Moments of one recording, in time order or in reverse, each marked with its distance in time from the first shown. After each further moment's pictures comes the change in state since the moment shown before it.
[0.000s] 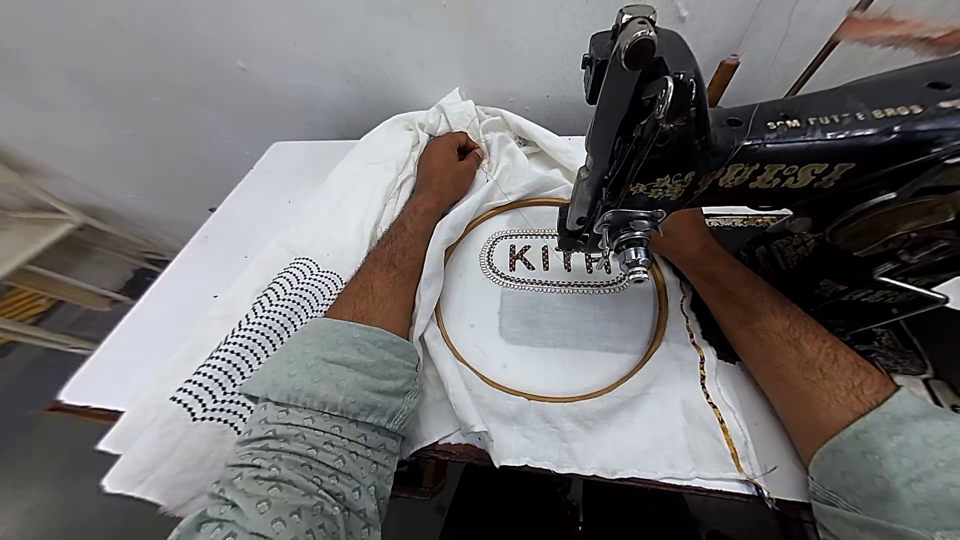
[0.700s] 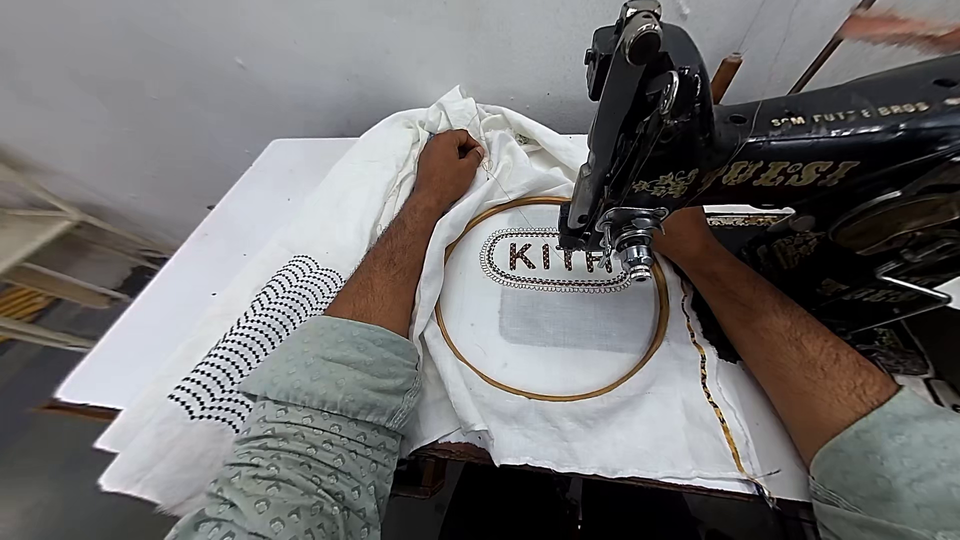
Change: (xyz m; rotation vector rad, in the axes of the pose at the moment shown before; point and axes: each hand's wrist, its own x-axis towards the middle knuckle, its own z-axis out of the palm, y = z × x) left_hand 0.001 0.000 0.000 0.005 0.004 0.001; right_hand 0.001 0.007 0.005 0.052 0.058 -0.062
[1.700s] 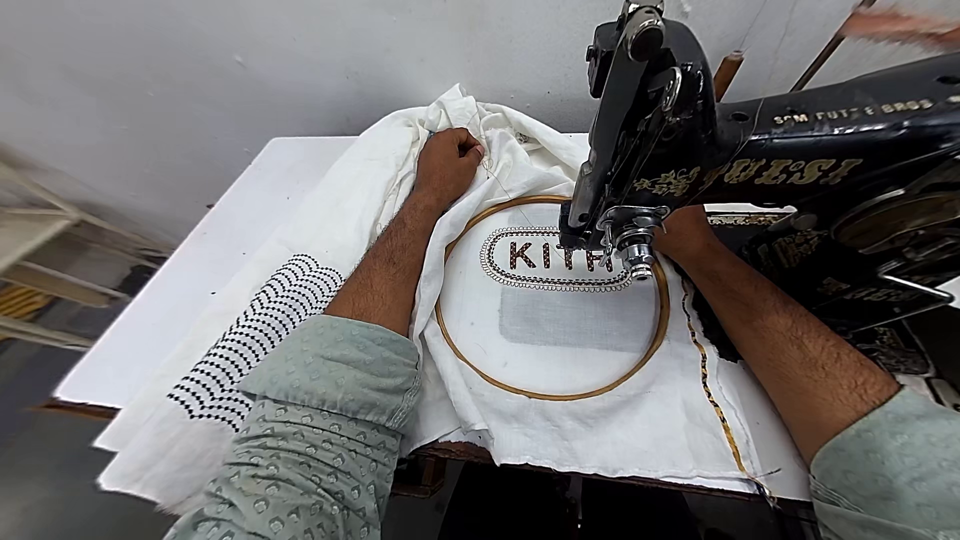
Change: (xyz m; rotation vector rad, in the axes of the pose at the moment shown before) left_hand 0.000 -0.001 0.000 0.000 0.003 0.016; right_hand -0.001 -0.009 -0.005 -0.034 -0.049 0.064
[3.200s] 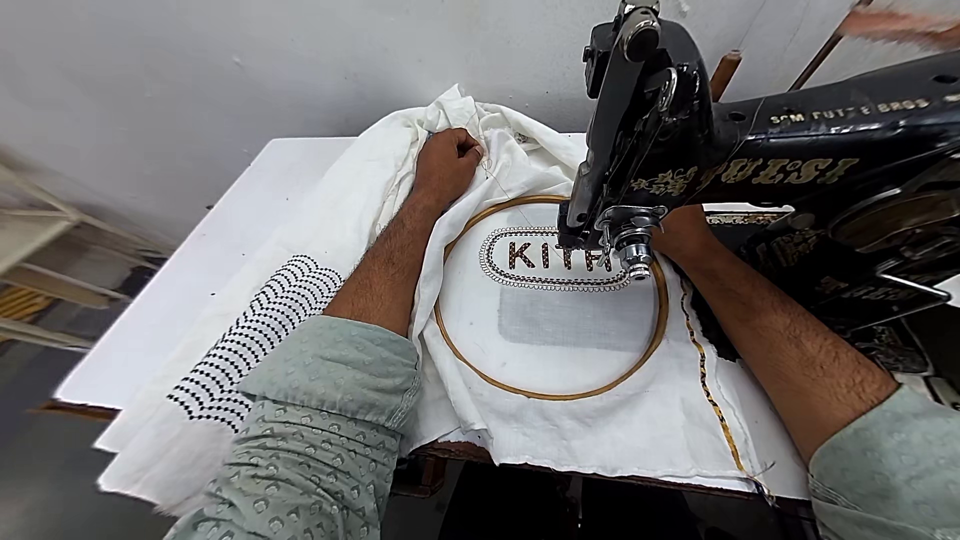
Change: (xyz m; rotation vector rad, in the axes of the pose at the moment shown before) left_hand 0.000 0.001 0.000 -0.008 -0.009 -0.008; right_hand 0.000 0.002 0.001 0.028 0.011 -0.004
